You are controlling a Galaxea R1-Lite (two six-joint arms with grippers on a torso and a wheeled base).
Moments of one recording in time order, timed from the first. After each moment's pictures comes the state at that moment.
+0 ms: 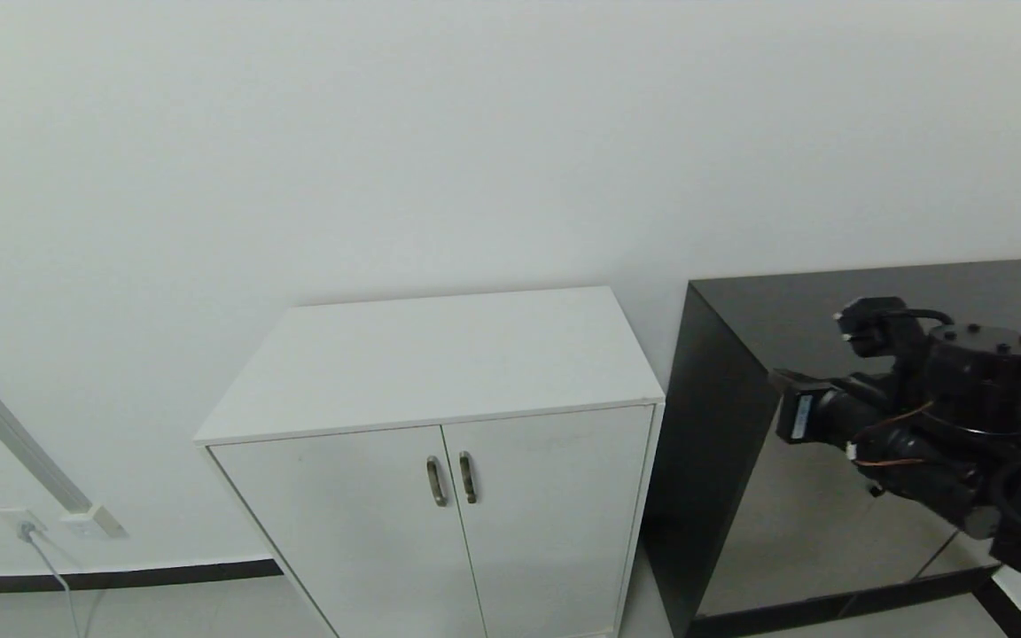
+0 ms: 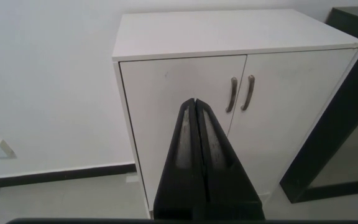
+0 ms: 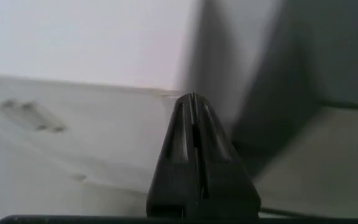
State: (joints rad) left arm 0.00 0.00 0.00 0.00 0.03 0.00; right arm 0.38 1.69 -0.55 -0.98 -0.21 0.10
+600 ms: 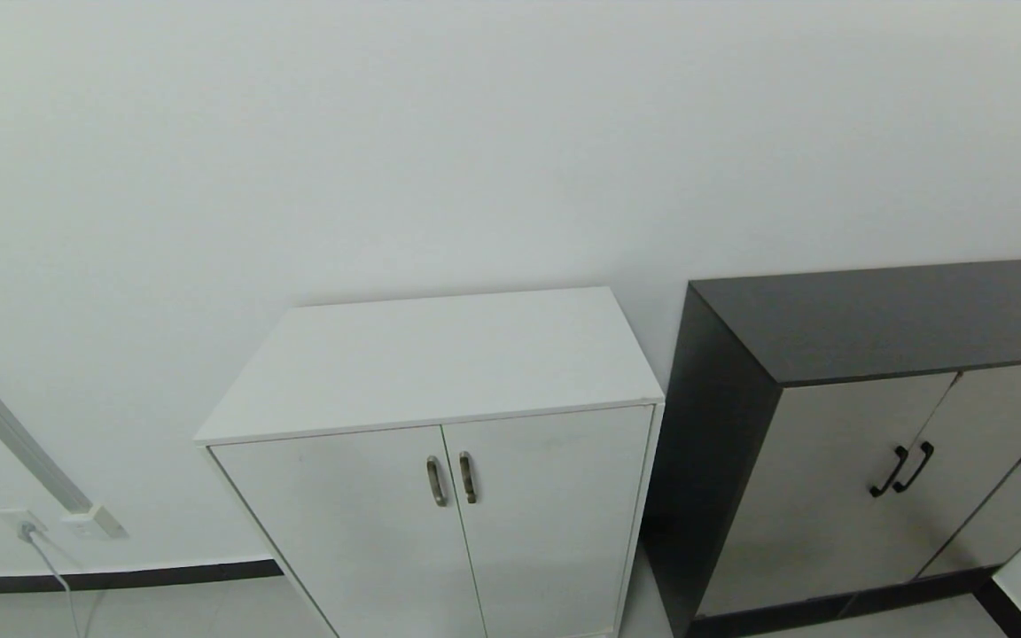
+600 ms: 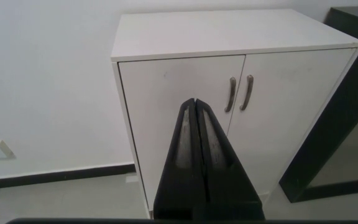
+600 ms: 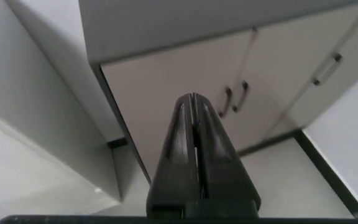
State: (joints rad) left arm 0.00 0.00 0.00 0.00 0.02 0.00; right arm -0.06 1.24 -0.18 -0.91 -0.16 0.04
